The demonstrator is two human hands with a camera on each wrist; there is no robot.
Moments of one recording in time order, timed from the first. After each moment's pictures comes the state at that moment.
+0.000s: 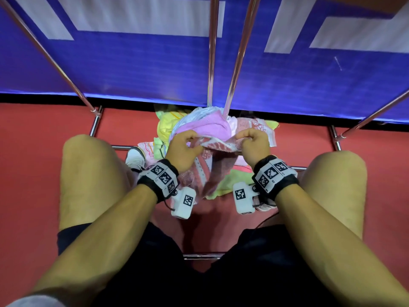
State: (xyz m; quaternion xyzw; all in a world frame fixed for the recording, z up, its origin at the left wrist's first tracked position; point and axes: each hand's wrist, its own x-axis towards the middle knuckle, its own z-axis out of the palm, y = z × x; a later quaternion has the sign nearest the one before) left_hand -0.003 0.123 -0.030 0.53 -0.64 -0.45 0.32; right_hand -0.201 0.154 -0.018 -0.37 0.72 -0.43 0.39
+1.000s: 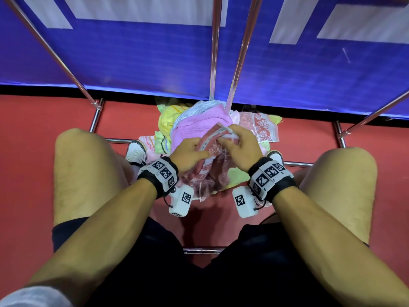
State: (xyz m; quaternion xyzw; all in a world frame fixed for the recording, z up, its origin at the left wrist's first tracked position) left_hand -0.003 0.132 -0.044 0.52 -0.62 -0.56 0.18; right_hand -0.181 0.170 -0.018 -0.56 0.62 -0.39 0.39
